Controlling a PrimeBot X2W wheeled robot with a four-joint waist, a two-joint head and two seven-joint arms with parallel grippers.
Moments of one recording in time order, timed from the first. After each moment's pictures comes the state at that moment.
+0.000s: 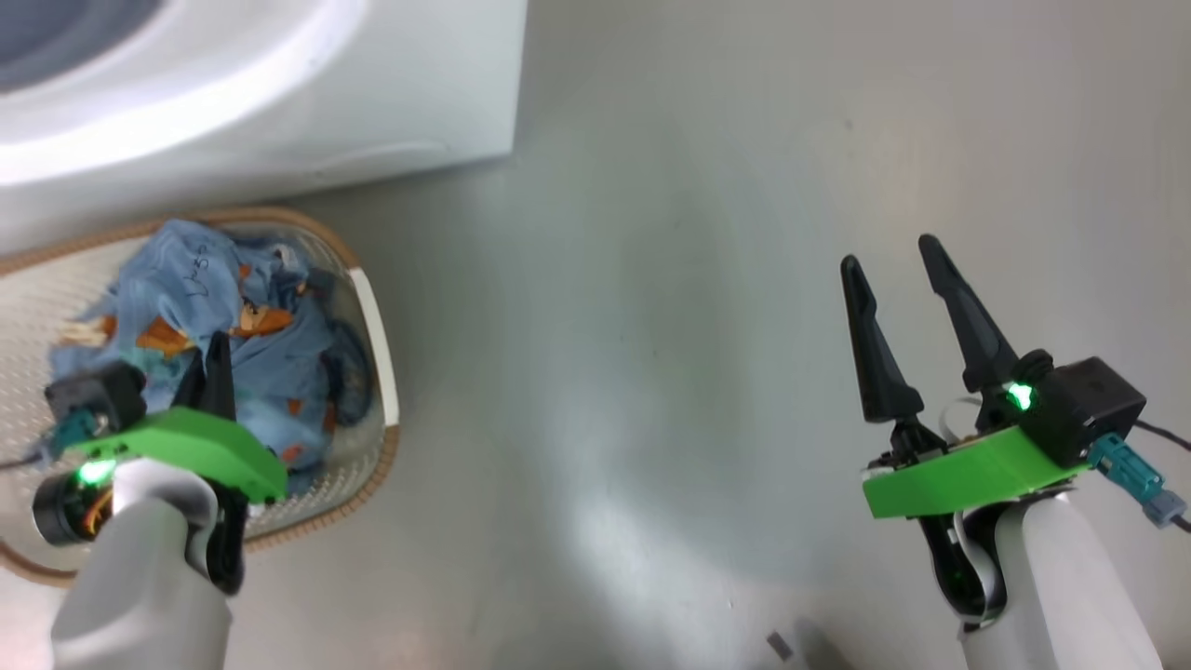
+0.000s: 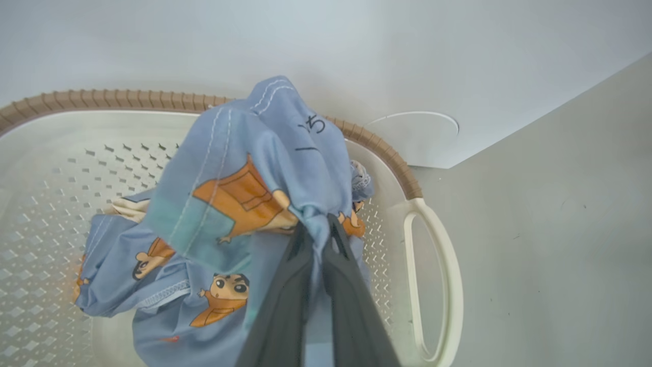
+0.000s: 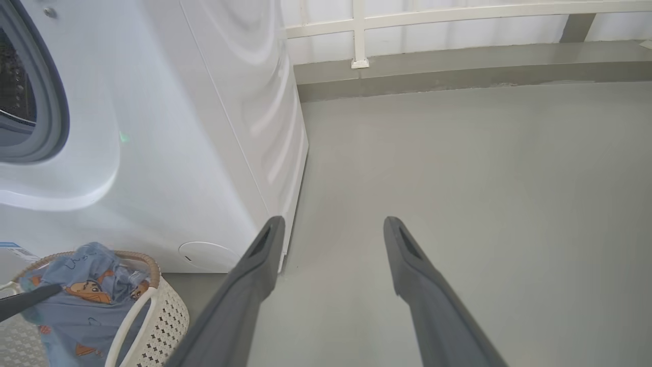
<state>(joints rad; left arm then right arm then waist) -0.71 0.15 -0.15 1.01 -0.47 -0.13 -0.25 -0.32 -0.05 0.06 0.06 0.20 0.12 -0.25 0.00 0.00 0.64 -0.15</state>
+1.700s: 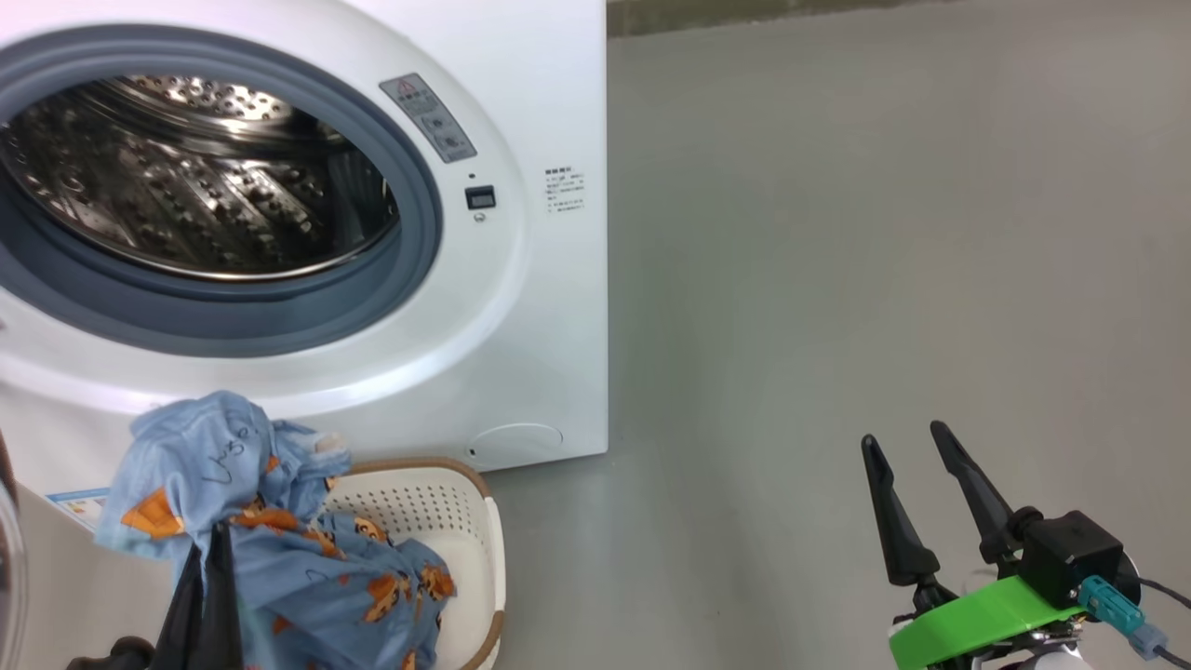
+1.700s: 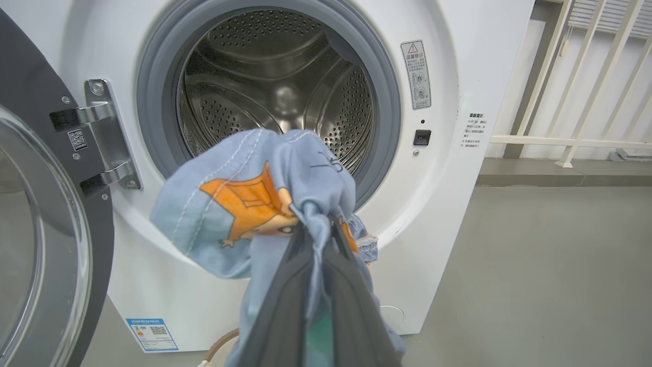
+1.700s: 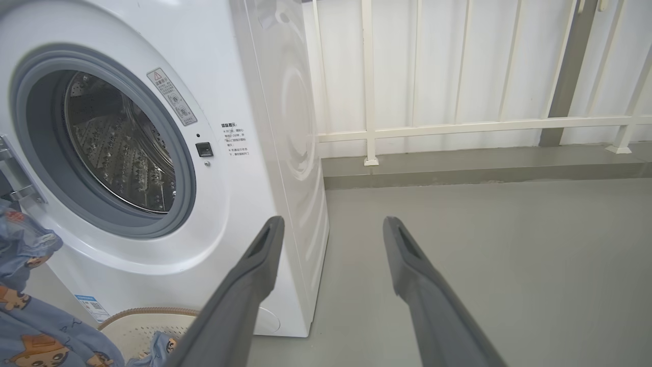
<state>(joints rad) 0.07 0.04 0.08 0.04 -0.17 -0.10 -0.25 -0.06 -0.07 0.03 0.09 0.19 0.12 -0.25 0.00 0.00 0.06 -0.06</state>
